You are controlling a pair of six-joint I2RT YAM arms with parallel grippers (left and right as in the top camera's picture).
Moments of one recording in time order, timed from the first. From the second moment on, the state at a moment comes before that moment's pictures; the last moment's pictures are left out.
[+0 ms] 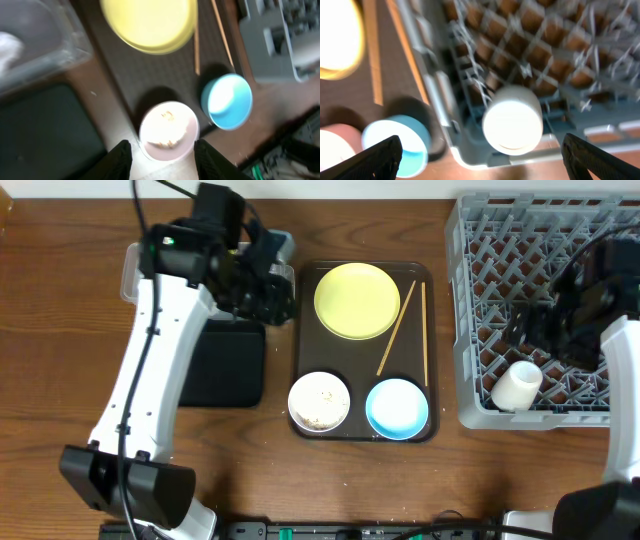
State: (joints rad) left arm -0.24 1.74 1.85 -1.38 0.40 0.09; right arm -0.21 1.57 1.54 -1.32 -0.13 0.13
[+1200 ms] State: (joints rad) left arm -0.68 1.85 1.27 -0.81 0.09 -0.46; right arm -0.16 1.50 1.62 -1.33 -0.24 0.11
